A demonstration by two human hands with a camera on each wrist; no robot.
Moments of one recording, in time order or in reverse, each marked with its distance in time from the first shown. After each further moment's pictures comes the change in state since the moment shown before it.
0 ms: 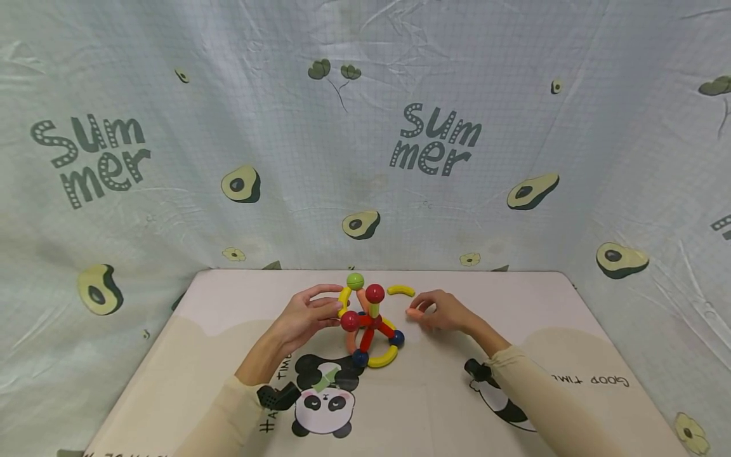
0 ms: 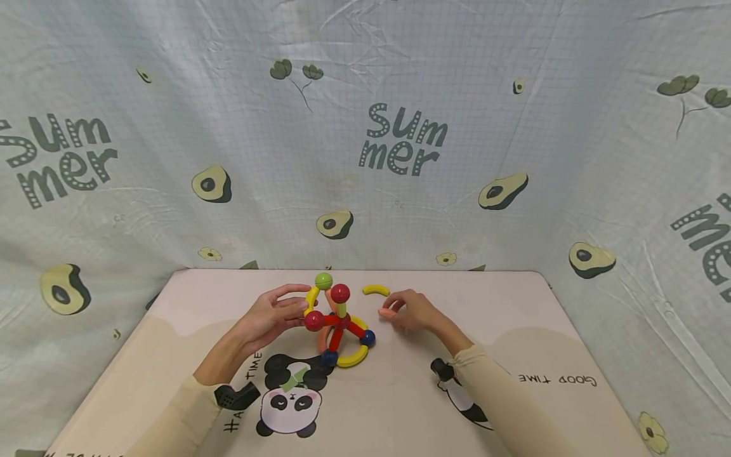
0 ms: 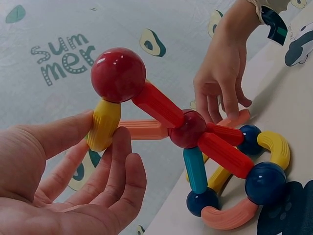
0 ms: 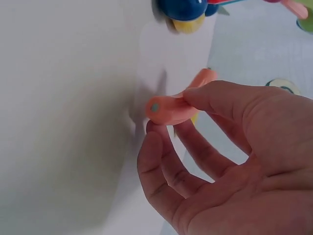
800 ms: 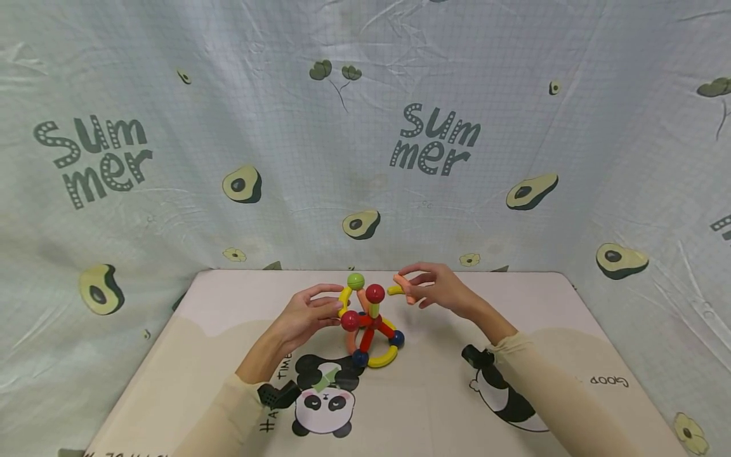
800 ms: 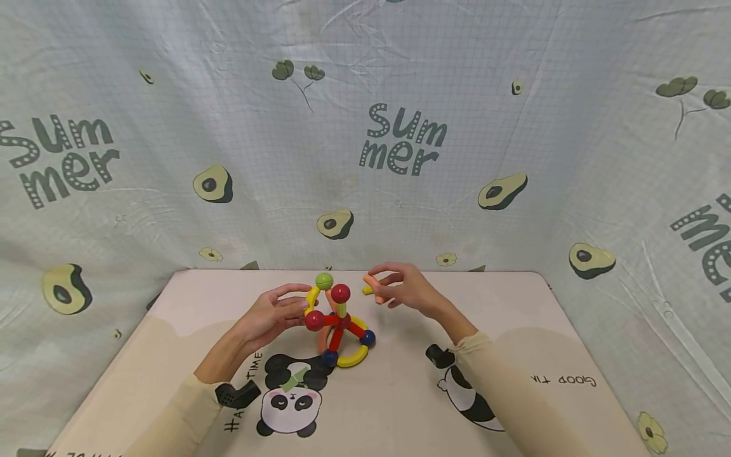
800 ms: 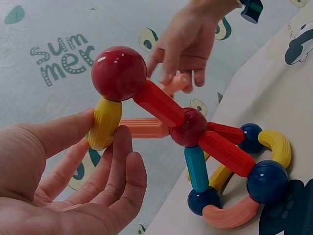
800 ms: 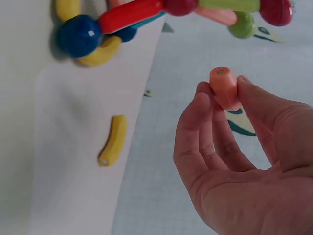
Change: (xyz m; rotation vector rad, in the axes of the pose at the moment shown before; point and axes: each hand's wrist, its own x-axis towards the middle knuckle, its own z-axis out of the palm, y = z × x) left_hand 0.000 0.001 0.000 0.024 0.012 0.000; right_hand -0.001 -0.045 -0.030 0.378 0.057 -0.089
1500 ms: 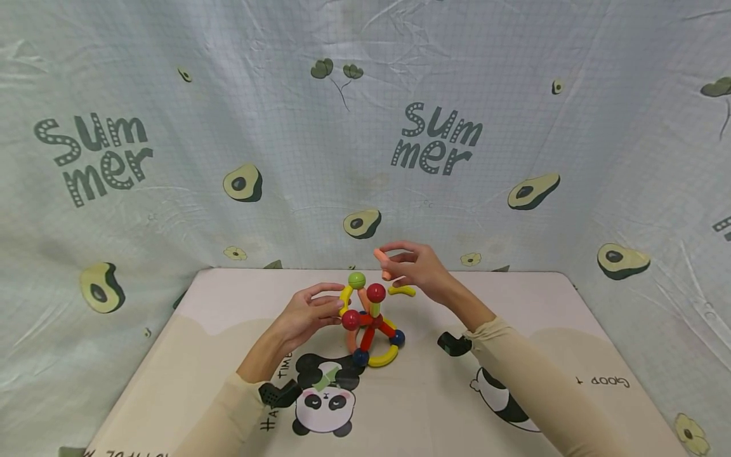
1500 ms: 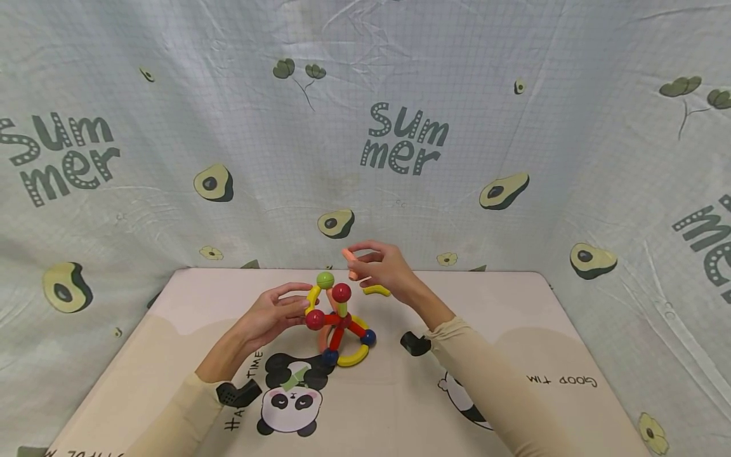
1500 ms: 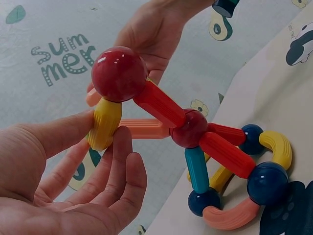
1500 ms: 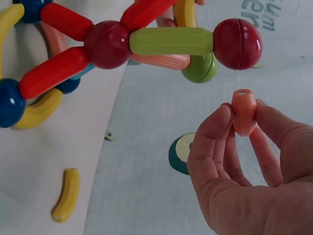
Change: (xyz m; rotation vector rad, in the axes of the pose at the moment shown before) left_hand 0.000 0.001 0.000 -0.007 0.004 -0.003; right_hand 0.027 -0.046 0.023 0.216 0.087 -0.015
